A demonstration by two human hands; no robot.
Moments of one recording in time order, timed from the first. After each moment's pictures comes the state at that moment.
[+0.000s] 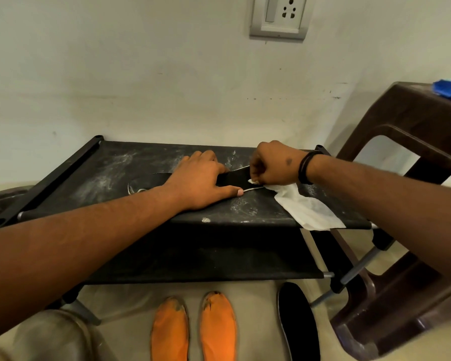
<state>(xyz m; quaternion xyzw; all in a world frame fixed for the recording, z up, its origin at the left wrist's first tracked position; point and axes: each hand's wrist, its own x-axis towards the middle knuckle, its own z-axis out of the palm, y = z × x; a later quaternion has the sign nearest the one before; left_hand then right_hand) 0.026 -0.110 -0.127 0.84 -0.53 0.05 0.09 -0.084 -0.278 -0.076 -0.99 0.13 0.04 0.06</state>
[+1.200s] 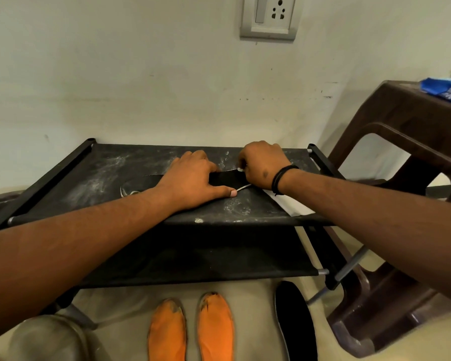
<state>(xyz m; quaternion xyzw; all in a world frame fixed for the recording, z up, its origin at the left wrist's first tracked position) 0.029 -0.110 -0.128 0.84 -0.52 0.06 0.12 -0.072 -0.262 -0.096 -0.98 0.19 -0.07 -0.02</state>
